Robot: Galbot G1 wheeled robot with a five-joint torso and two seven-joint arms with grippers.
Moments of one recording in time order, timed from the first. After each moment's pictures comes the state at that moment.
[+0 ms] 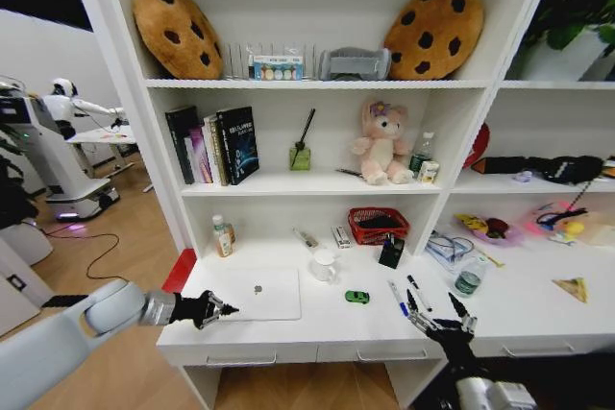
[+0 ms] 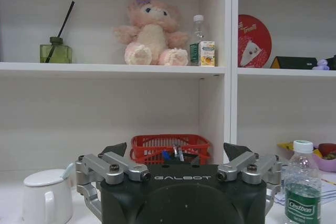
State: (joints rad) left arm 1.06 -0.36 -0.13 -1.85 -0.25 -0.22 0.53; right arm -1.91 1.43 0.82 2.26 0.30 0.13 -0.01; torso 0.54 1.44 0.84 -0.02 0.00
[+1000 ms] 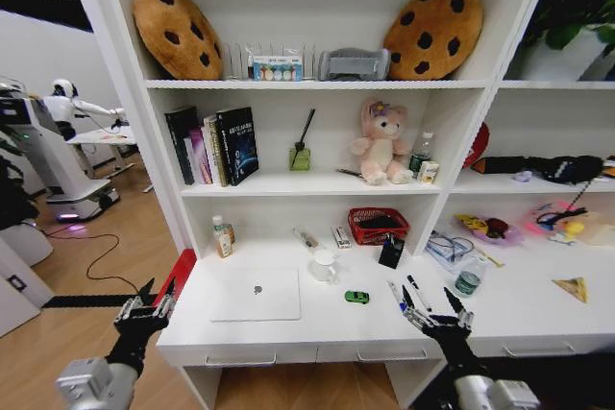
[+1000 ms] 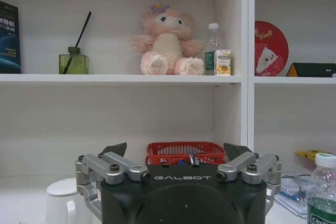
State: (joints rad) left arm 1.96 -1.12 -0.84 -2.51 -0.46 0.20 -0.27; right arm -1.92 1.40 0.78 2.32 0.30 0.10 0.00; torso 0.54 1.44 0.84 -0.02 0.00
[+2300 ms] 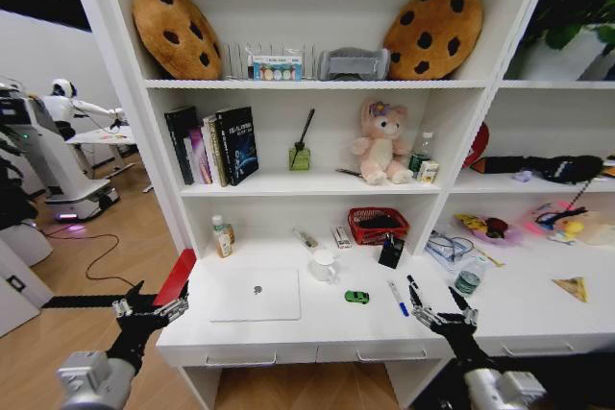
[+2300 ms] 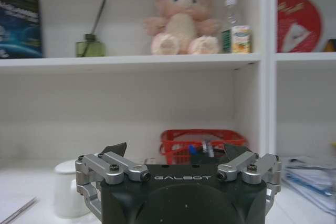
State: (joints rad) left arm 1.95 -1.12 -0.87 -2.50 -0.48 0.24 -0.23; right arm -1.80 1.24 0.89 2.07 0.49 0.14 -0.29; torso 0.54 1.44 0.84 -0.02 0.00
